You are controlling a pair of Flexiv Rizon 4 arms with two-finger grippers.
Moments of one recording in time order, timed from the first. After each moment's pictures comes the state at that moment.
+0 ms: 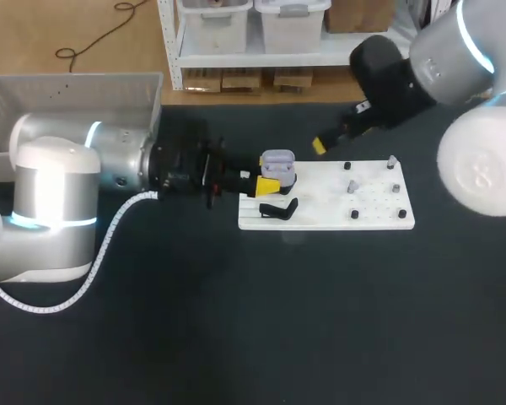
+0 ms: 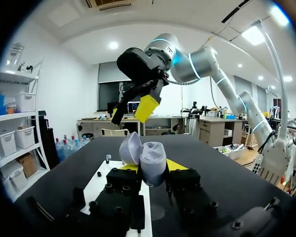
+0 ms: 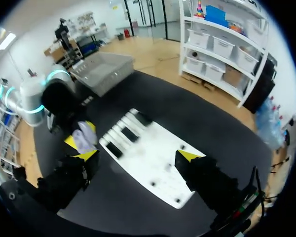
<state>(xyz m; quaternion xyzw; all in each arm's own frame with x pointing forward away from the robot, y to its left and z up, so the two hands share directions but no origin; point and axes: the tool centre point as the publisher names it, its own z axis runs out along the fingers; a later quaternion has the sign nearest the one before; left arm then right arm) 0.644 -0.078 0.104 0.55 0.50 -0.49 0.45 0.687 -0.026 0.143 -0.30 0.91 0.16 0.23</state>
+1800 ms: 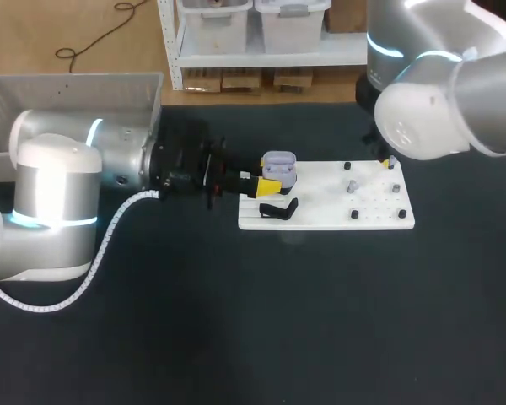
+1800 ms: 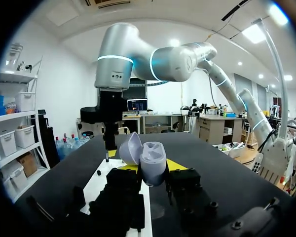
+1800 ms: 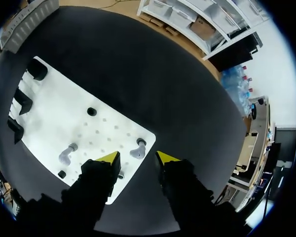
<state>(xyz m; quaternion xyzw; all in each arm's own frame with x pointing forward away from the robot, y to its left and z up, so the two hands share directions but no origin) 0.645 -0.079 0.103 0.56 0.50 -0.49 0.44 0.759 -0.135 0.026 -0.25 0.96 -0.09 0.04</state>
